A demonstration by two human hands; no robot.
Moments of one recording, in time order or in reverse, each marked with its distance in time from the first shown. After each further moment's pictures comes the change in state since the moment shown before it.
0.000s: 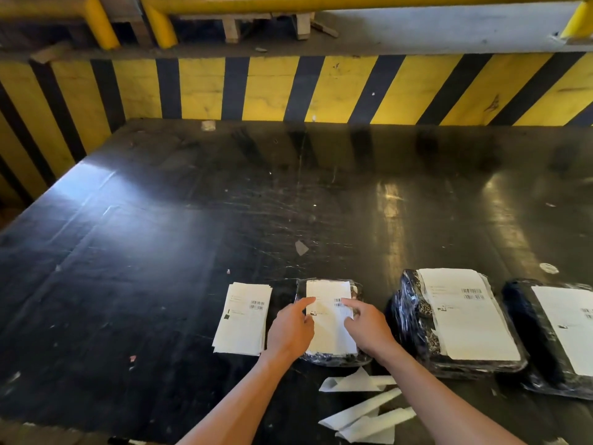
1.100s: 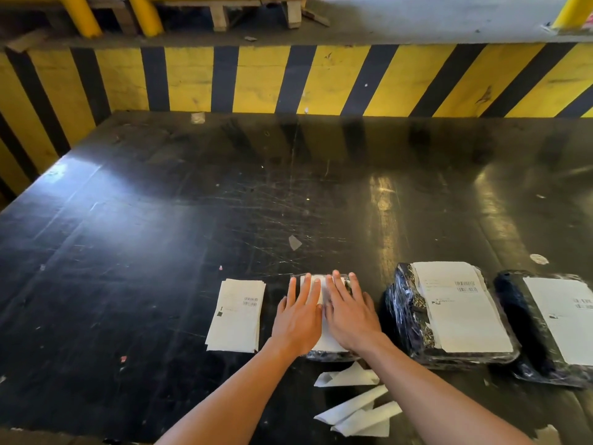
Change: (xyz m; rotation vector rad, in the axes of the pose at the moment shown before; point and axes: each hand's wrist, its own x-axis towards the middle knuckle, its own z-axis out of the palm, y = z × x) left_hand 0.018 0.002 0.023 0.529 -0.129 0.247; right_hand 0.012 -0.006 0.017 -0.680 -0.028 -0.220
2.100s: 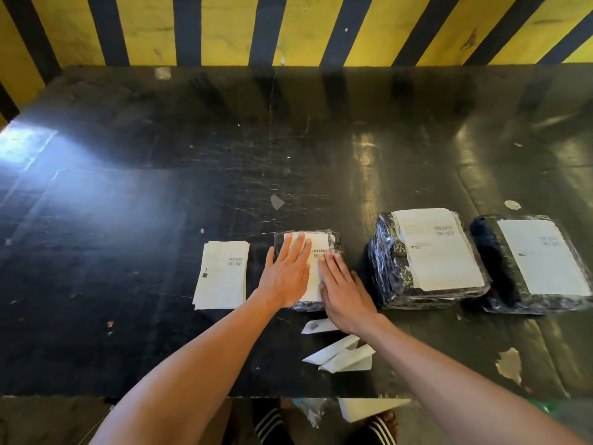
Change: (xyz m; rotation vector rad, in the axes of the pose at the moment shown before) left_hand 0.005 -0.006 0.006 0.104 -0.025 0.138; right_hand -0.046 0.022 0.037 0.050 0.004 -0.081
